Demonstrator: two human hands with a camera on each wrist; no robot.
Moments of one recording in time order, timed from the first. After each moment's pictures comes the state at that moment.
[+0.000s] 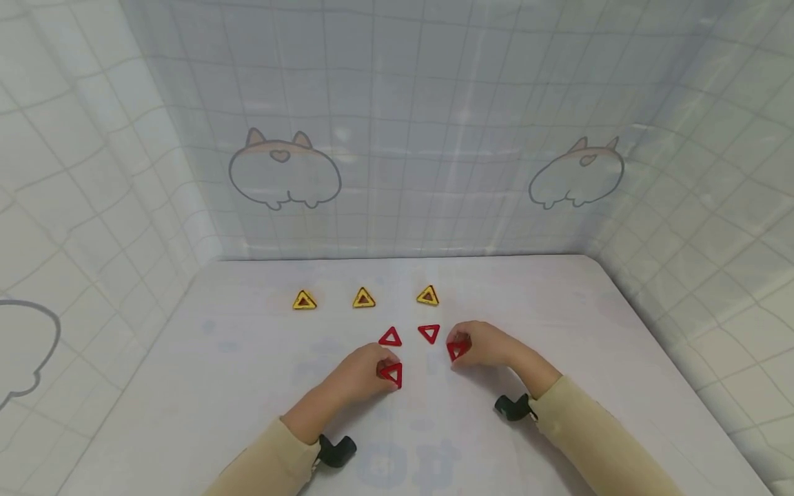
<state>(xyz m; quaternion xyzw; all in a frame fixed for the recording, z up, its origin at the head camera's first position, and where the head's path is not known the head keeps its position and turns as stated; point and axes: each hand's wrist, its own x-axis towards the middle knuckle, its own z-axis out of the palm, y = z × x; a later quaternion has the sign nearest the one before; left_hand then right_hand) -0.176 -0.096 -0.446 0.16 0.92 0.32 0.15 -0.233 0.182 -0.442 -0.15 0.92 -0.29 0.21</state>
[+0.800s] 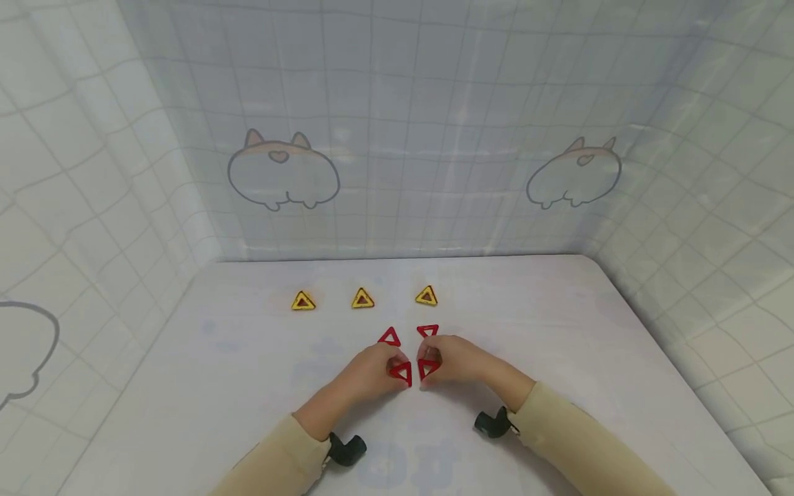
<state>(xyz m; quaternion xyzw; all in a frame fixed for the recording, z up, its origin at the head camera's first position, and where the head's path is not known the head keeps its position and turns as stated) -0.183 -0.082 -0.453 0.17 0.92 0.32 0.14 -0.214 0.136 -0.447 -0.23 0.90 -0.29 0.21</state>
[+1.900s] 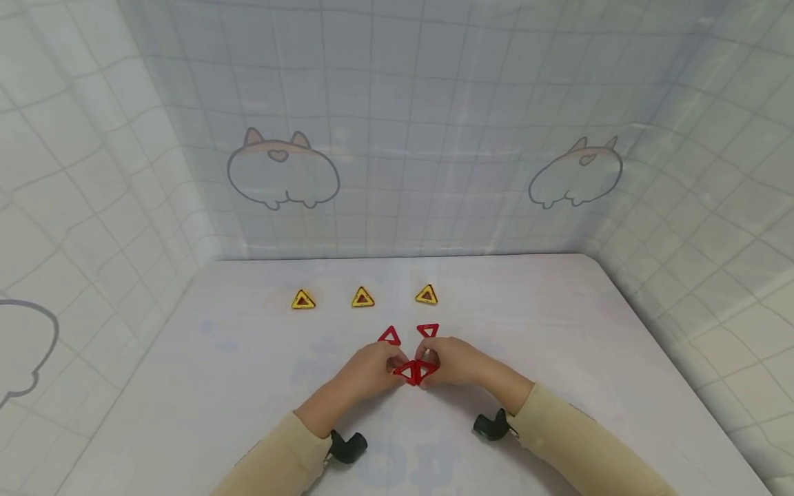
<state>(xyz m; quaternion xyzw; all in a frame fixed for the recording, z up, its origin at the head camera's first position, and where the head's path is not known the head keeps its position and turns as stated) -0.185 -0.079 -0.447 0.17 0.92 0.31 0.14 -0.209 0.132 -0.443 -0.23 0.90 -0.28 0.22</state>
